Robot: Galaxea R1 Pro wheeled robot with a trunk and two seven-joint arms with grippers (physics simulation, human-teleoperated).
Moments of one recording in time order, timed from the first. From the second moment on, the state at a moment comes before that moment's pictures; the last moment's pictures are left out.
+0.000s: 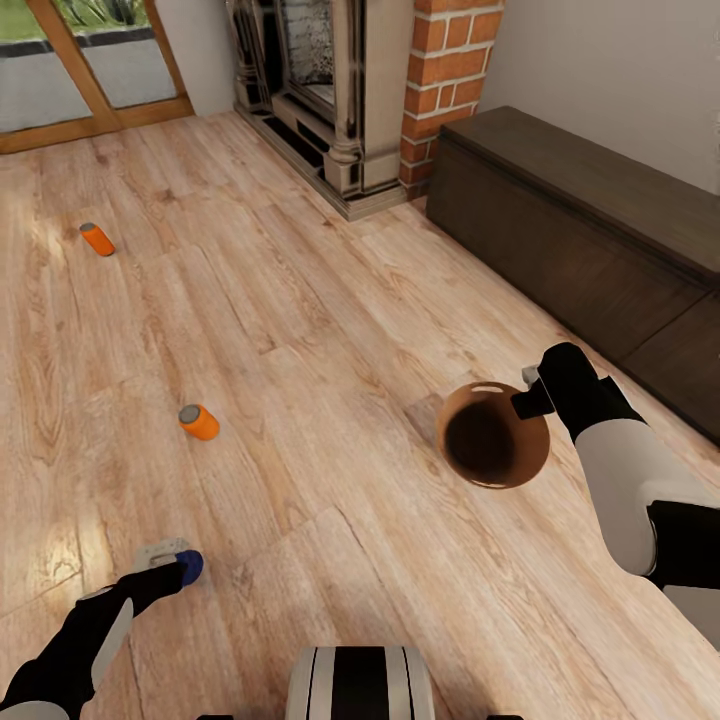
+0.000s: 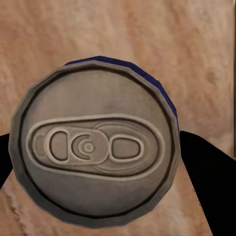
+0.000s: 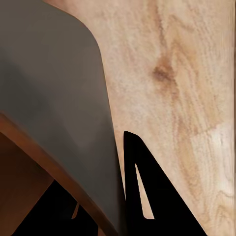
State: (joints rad) left arm -0.46 0.20 0.23 -0.76 0.09 0.35 -0.14; right arm -1.27 -0.15 -0.07 -0.60 0.71 1.05 0.51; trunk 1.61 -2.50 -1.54
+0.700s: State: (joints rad) left arm -0.46 0.20 0.23 -0.76 0.09 0.35 -0.14; right arm -1.27 -0.14 -0.07 -0.60 0.71 1.05 0.51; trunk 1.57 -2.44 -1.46
